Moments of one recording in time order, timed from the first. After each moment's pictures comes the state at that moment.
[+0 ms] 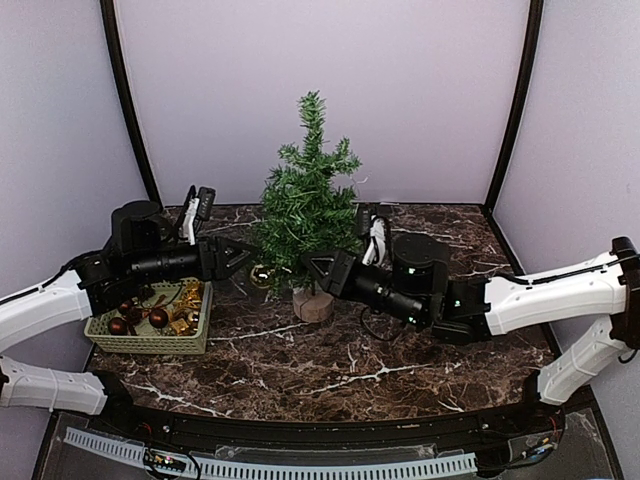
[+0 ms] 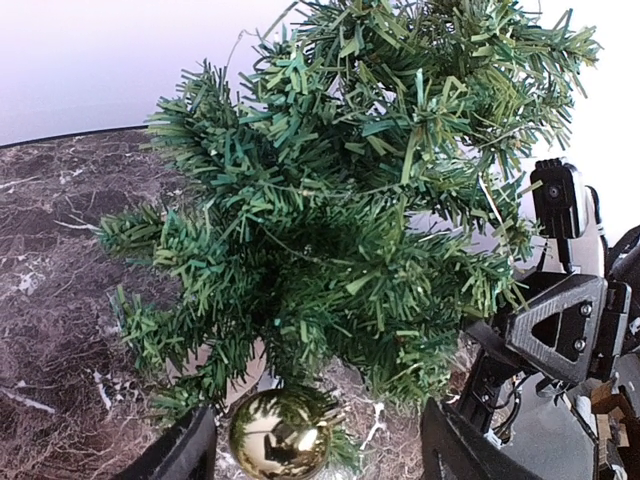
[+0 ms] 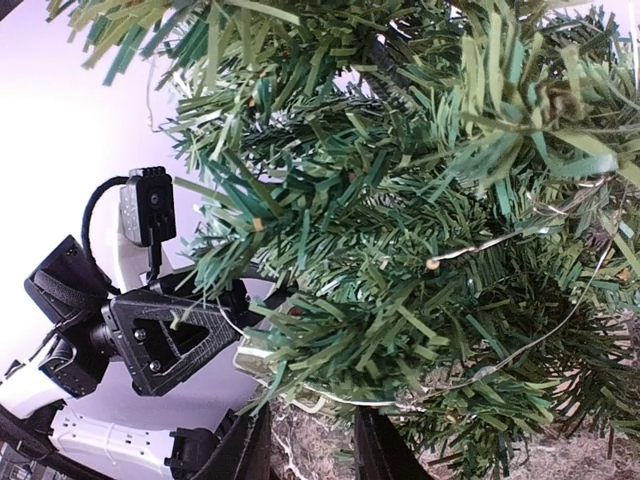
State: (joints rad) left arm -0.64 1.00 0.74 -0.02 0.35 -0.46; right arm 1.21 1.45 0.90 0.45 0.27 0.83
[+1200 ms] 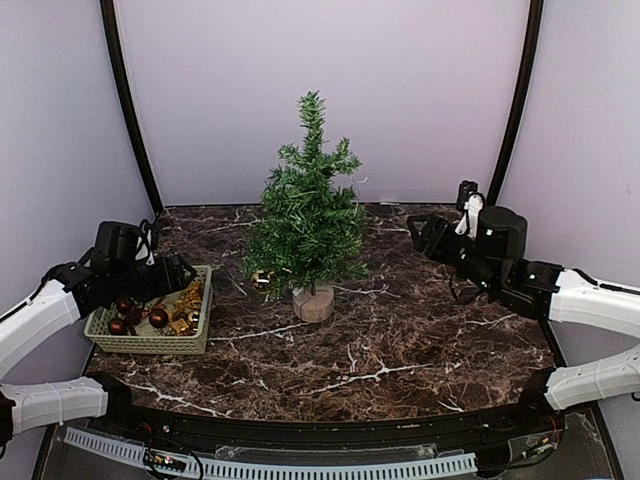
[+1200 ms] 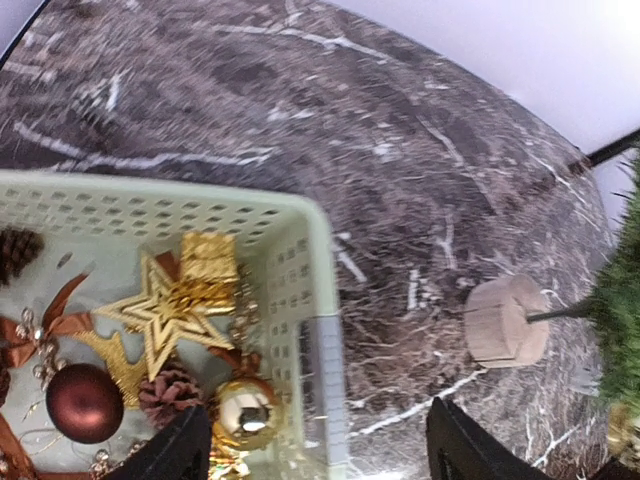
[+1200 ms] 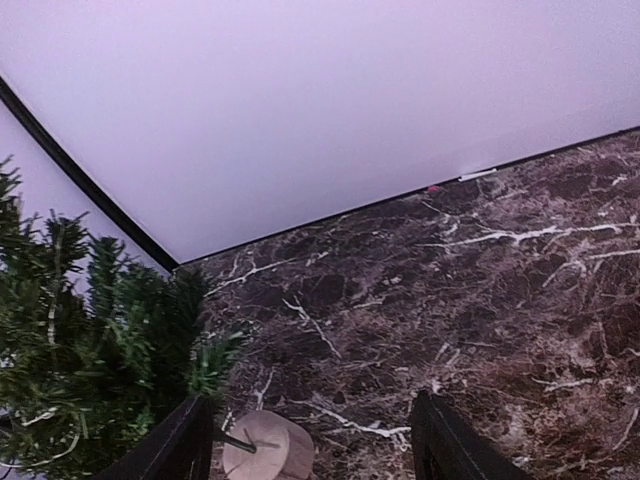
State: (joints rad) left arm -0.32 0.88 0.68 -0.49 0.04 -0.55; right arm 0.80 1.05 0.71 0.16 0.35 0.62
